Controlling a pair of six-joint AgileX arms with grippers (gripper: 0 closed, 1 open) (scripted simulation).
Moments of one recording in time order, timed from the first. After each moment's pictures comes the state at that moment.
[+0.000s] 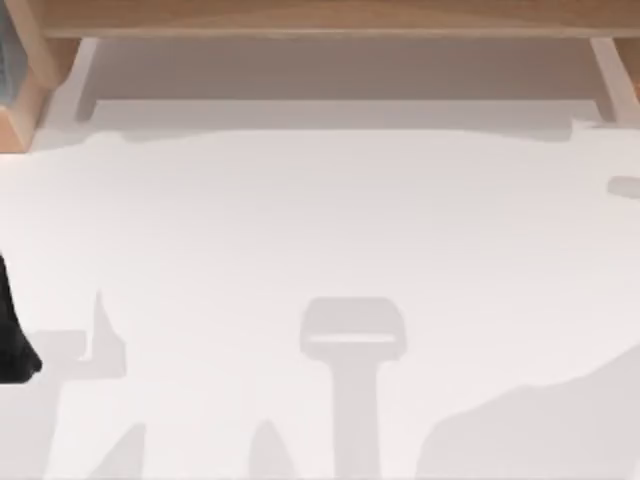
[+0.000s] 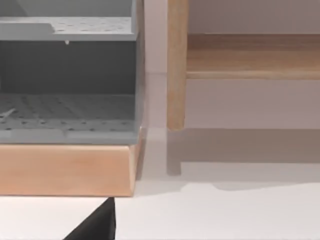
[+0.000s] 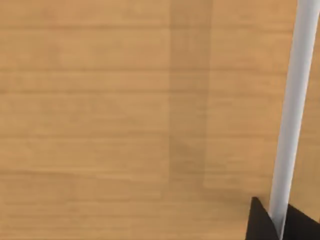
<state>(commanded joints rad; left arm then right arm) 0.00 0.00 0.00 0.00 0.00 0.00 -0.44 2.35 1.21 1.14 -0.40 -1.56</state>
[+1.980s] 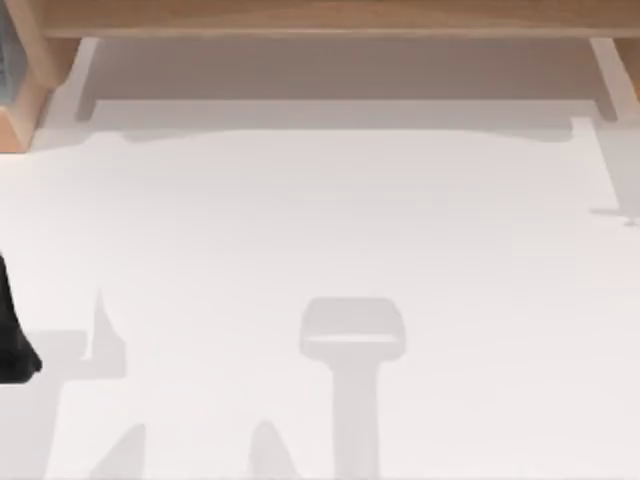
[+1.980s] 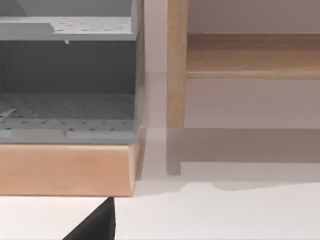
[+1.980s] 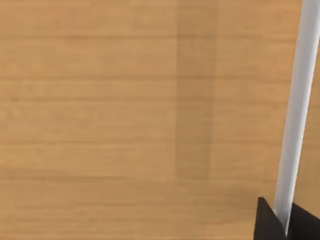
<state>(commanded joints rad) 0.00 0.00 0.00 0.00 0.00 0.00 -0.61 2.12 0.66 1.47 -0.57 -1.55</state>
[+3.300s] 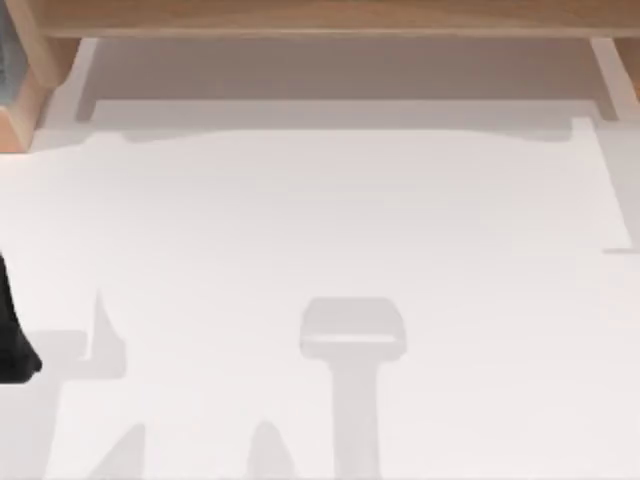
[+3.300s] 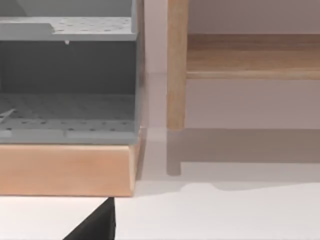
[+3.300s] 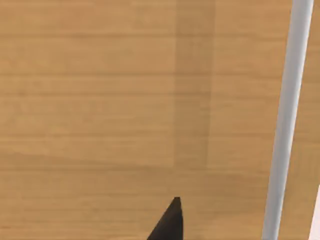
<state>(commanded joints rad) 0.00 0.00 0.00 0.00 0.00 0.00 -0.71 2.06 0.48 1.58 -0.67 -1.55</state>
